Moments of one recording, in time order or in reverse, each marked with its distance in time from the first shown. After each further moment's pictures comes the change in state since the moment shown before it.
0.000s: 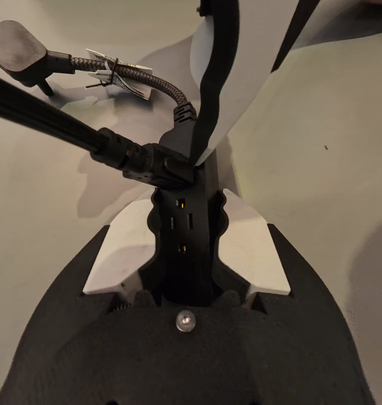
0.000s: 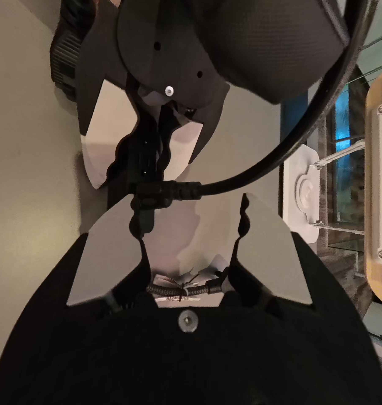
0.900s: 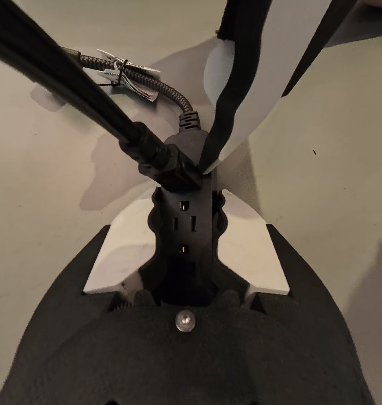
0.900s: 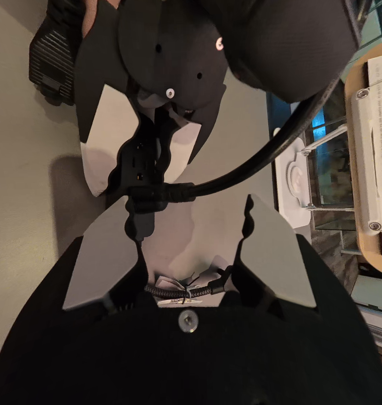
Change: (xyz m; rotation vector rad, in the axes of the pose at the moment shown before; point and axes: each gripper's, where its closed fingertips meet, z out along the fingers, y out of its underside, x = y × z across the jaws) left arm 0.009 -0.004 0.004 -0.005 0.019 -0.005; right arm -0.010 0.002 -0.007 -0.006 0.127 0.056
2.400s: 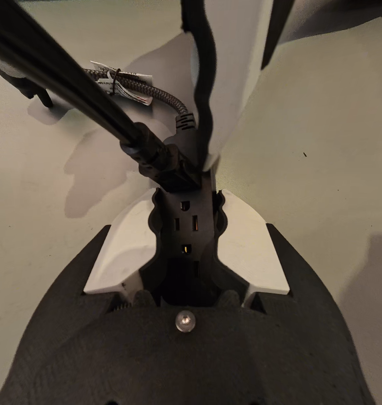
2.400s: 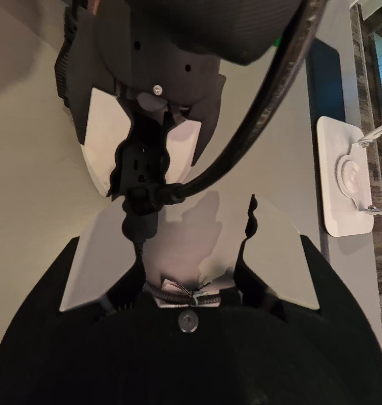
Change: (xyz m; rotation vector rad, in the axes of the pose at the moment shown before) left arm 0.009 -0.006 0.006 0.014 0.019 0.054; right arm -0.006 0.007 0.000 0.014 -0.212 0.112
